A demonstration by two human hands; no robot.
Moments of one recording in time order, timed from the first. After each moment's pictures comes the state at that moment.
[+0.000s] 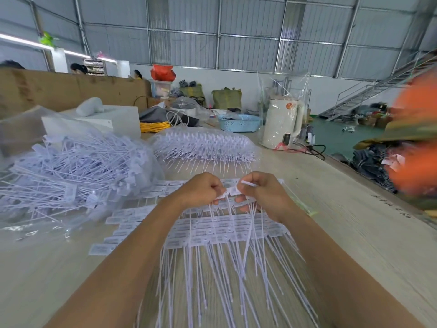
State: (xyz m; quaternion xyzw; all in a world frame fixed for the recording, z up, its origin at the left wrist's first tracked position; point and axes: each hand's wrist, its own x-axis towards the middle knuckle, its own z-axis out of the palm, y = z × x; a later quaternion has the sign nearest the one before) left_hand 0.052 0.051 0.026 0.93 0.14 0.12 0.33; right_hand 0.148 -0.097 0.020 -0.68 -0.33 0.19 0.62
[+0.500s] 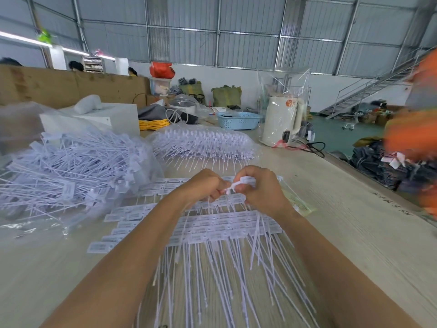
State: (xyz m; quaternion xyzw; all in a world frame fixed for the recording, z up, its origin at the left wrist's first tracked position) left_hand 0.056 0.037 0.033 0.83 0.19 0.11 0.52; right_hand 0.142 -0.097 0.022 -0.73 -0.45 -0.03 0.51
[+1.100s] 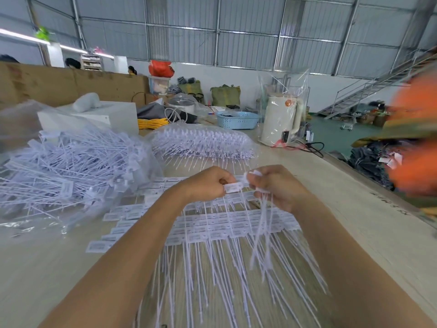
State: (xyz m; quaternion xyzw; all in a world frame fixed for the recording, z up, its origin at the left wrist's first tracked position) left_hand 0.052 0.031 0.044 0.92 0.10 0.07 0.37; right_hand 0.159 -0.117 0.041 -0.67 -0.29 0.26 0.64
